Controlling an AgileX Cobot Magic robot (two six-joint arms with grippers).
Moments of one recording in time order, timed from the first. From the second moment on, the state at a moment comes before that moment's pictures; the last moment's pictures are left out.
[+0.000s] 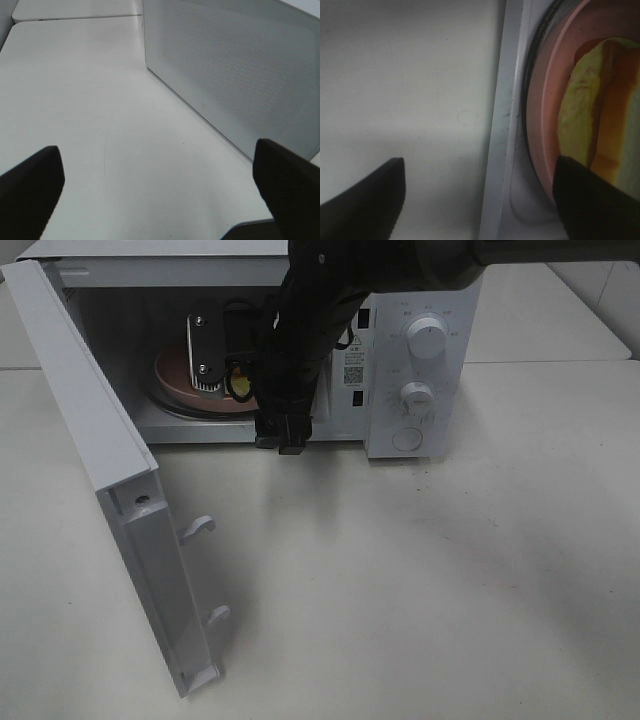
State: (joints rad) left arm -0.01 0.00 -0.52 -0.13 1.07 0.10; right arm 0.66 2.18 -1.75 -0.01 0.60 -1.09
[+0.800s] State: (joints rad) left arm -0.01 0.00 -0.52 -0.14 1.07 0.10; right arm 0.66 2.41 -2.01 -0.06 0.66 -1.09
